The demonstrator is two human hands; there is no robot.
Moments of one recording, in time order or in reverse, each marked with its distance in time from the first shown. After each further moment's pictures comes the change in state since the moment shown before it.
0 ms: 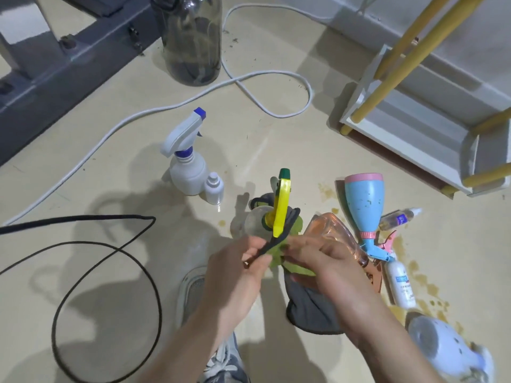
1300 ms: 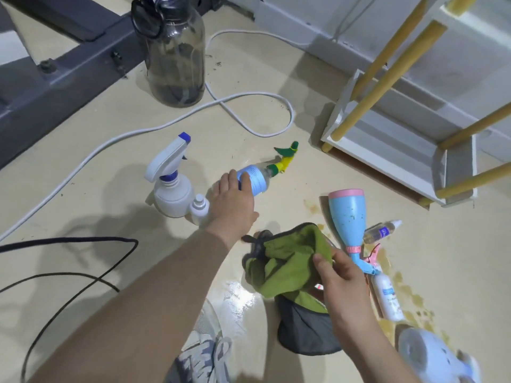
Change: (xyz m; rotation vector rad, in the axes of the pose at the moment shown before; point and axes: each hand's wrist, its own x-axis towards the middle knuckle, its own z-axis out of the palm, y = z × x) left_hand 0.174 0.001 0.029 1.088 -0.055 0.303; right_hand 0.035 0.043 -0.023 0.212 0.374 -0.080
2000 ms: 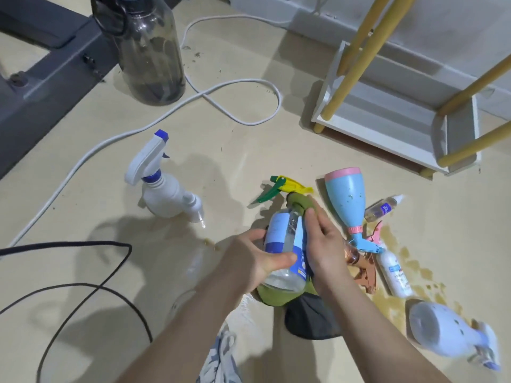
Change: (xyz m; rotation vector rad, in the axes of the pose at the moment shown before) left_hand -0.114 0.040 -0.026 -1.301 -0.477 -0.375; right_hand 0.049 0.019 0.026 0.114 -0.015 -0.045
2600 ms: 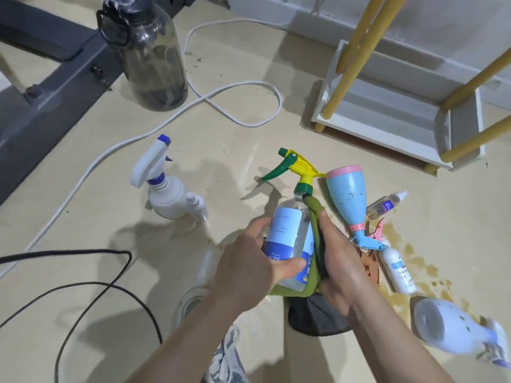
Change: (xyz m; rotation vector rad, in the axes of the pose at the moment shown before) left_hand -0.029 0.011 0.006 0.281 0.097 0.186; right_hand -0.037 -0.037 -0.020 0.267 -0.228 0.325
